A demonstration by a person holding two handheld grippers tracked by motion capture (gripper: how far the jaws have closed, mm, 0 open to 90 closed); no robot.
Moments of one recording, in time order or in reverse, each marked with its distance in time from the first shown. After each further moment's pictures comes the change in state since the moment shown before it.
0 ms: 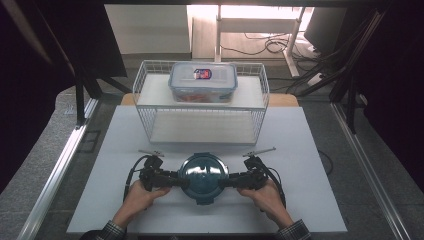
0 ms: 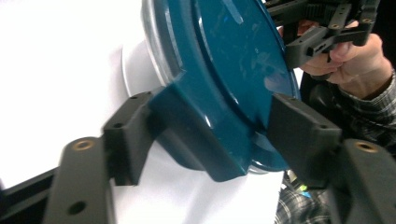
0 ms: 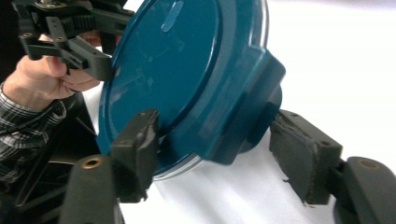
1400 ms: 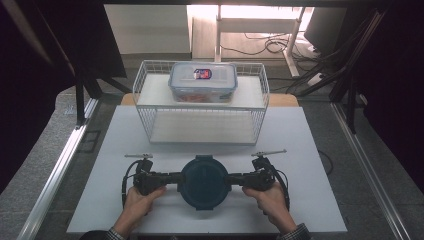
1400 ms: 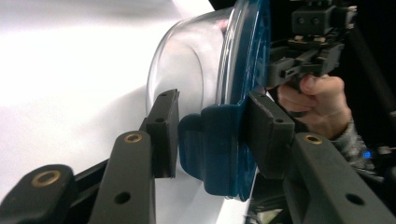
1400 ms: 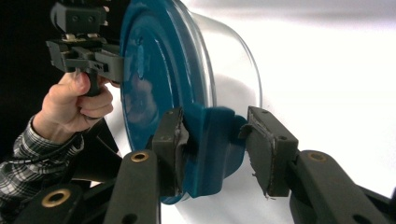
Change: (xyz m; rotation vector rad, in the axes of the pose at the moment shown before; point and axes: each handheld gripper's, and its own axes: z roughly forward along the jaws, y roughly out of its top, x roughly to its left) left arm -0.005 -0.010 -0.011 -0.201 -0.073 -0.088; right arm 0.010 -0.005 -0.022 -0.093 0.010 0.048
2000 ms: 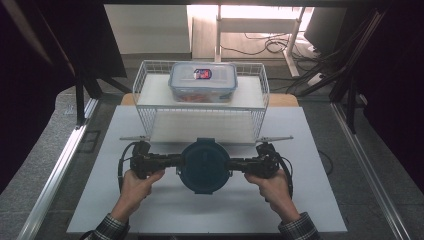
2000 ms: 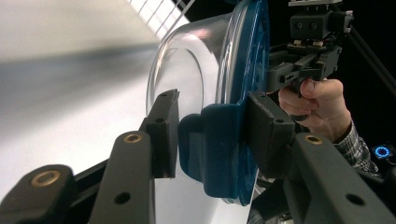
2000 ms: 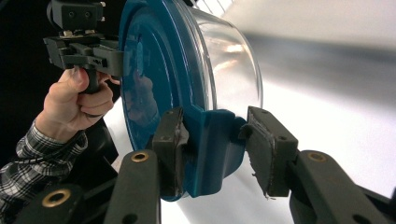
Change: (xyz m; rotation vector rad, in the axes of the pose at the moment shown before) left arm -0.035 0.054 -0.016 -0.041 0.023 0.153; right arm 0.022 0.039 -0.024 -0.087 0.005 -0.091
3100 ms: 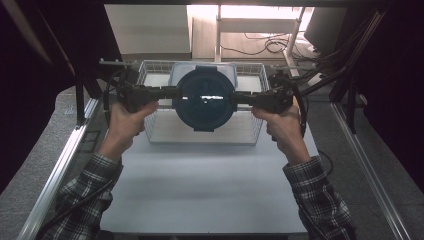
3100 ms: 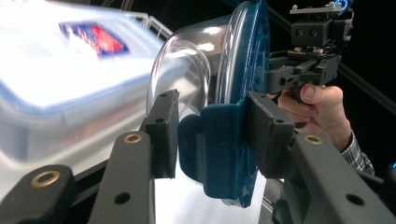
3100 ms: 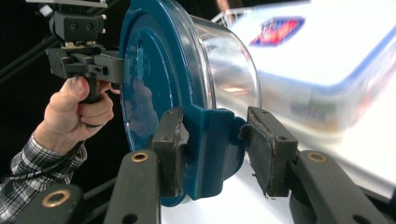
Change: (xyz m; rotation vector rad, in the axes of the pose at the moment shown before) left arm -0.055 0.173 -0.040 -0.095 0.020 0.162; right arm 0.054 0.159 -0.056 -0.176 -0.017 -0.165
